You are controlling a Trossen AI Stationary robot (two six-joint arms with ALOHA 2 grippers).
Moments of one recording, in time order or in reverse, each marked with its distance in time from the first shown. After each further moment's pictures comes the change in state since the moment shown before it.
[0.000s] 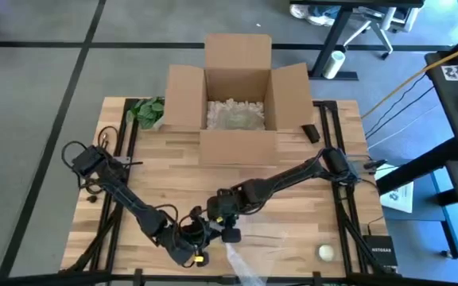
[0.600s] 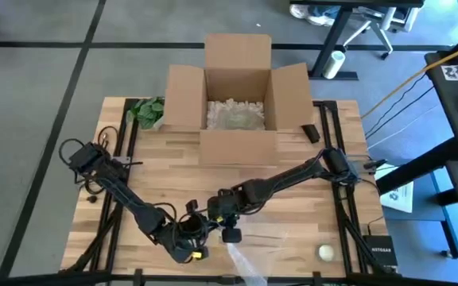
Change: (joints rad) left arm 0.012 -0.045 0.004 -0.117 -0.086 -0.007; right arm 0.005 0.001 -0.008 -0.012 -0.027 0.019
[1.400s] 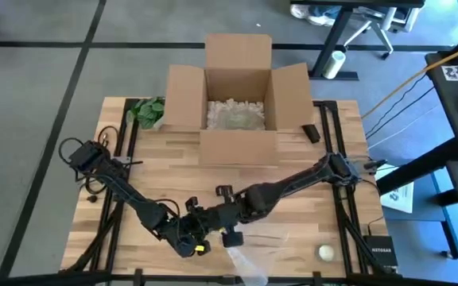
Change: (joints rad) left arm 0.036 -0.004 0.001 -0.094 0.119 -0.132; right arm 0.090 0.006 0.359 -0.305 0.297 -0.126
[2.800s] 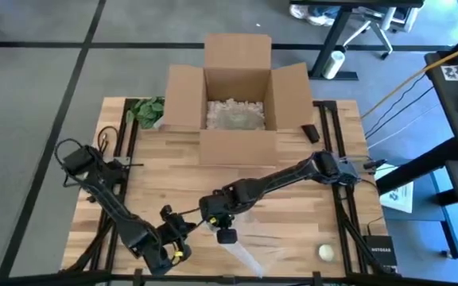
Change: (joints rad) left arm -0.215 0.026 -0.003 -0.341 -0.210 -0.522; right arm -0.105 0.103 -0.148 0.096 -0.298 0.085
